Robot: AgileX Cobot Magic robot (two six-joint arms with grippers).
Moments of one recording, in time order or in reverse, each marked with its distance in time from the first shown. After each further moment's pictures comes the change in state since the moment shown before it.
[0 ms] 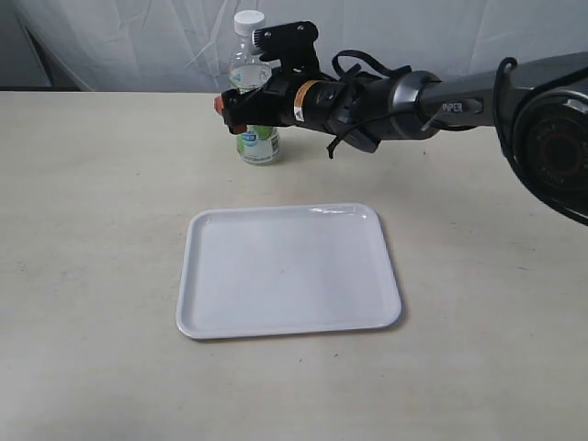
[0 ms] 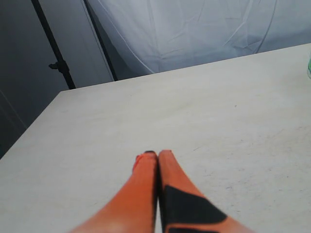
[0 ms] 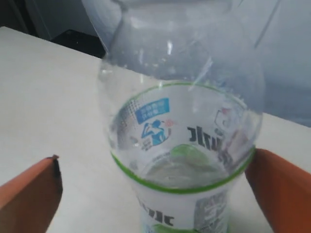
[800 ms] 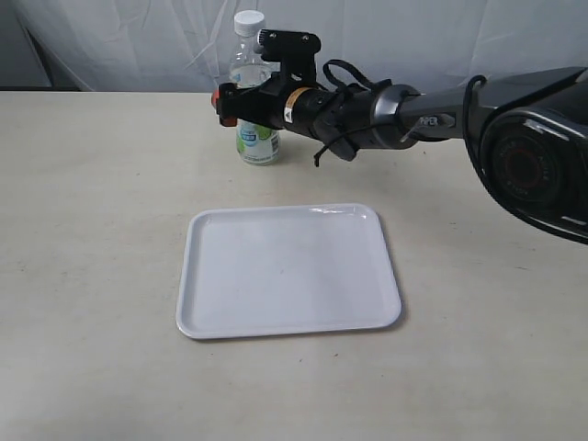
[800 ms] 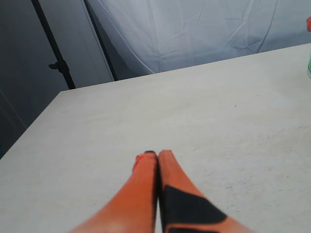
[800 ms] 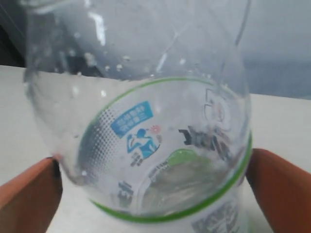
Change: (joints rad) left arm 0.000 0.000 0.000 0.000 0.000 0.000; right arm 0.012 0.082 -0.082 0.224 0.012 -0.004
